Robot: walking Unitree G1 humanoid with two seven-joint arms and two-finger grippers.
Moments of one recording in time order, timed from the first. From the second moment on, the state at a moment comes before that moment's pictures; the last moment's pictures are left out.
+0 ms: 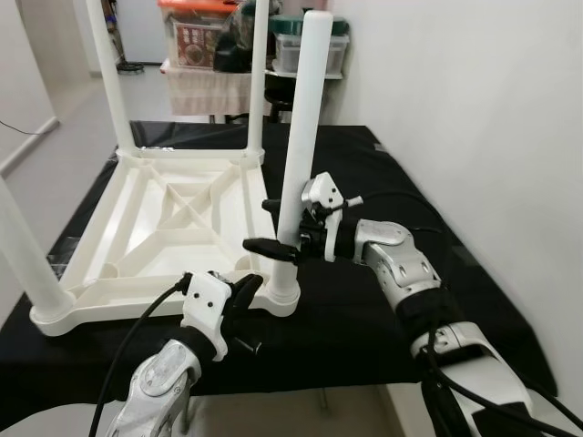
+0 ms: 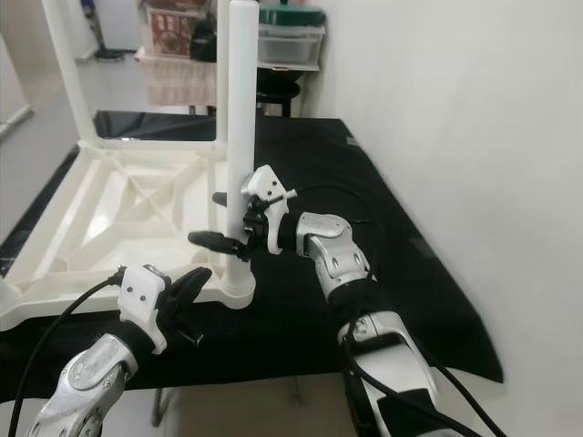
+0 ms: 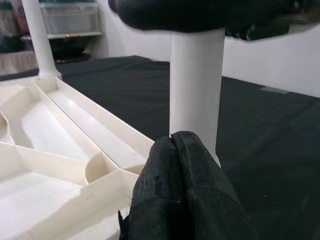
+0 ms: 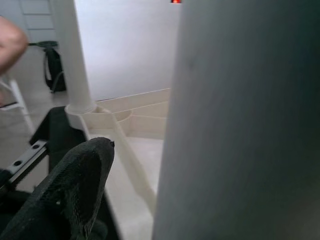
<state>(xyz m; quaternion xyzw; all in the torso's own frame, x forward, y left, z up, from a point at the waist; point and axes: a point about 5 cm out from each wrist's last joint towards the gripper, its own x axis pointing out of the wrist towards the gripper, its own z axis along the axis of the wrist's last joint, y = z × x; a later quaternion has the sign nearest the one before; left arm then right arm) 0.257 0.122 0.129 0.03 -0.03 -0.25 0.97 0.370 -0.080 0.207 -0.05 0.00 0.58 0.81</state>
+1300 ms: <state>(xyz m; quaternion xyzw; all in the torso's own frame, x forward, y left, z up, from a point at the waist) 0.222 0.130 0.123 -0.02 0.02 -0.27 0.96 0.312 -0.093 0.123 0.03 0.12 0.24 0.96</state>
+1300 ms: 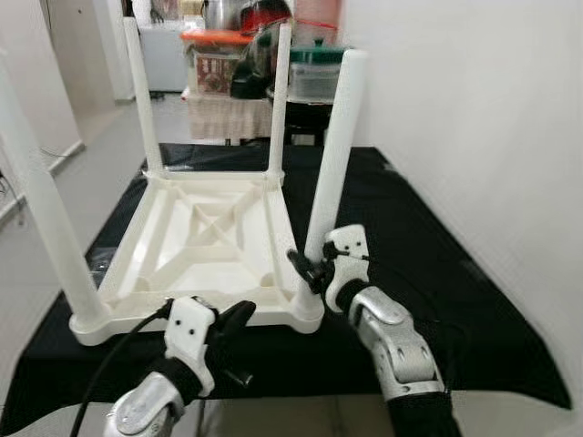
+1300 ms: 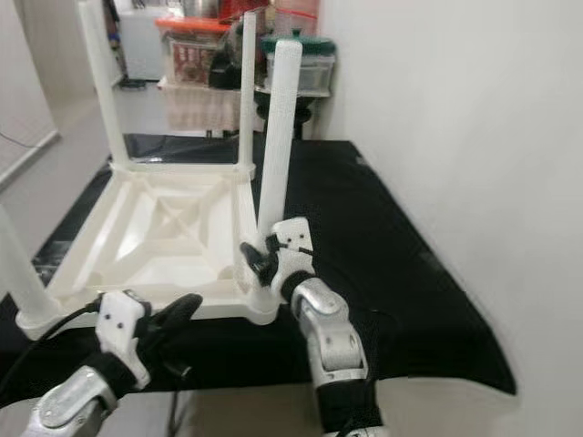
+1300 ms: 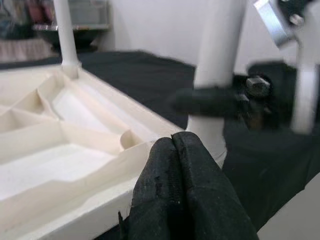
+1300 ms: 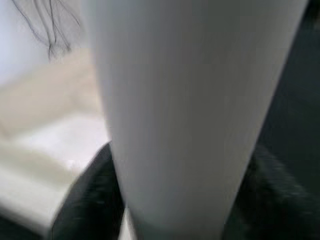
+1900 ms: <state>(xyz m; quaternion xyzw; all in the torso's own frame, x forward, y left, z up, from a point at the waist) 0.229 0.124 0.126 -0.03 0.02 -0.28 0.96 0.342 -0.105 0.177 -0.05 0.02 0.57 0.82</state>
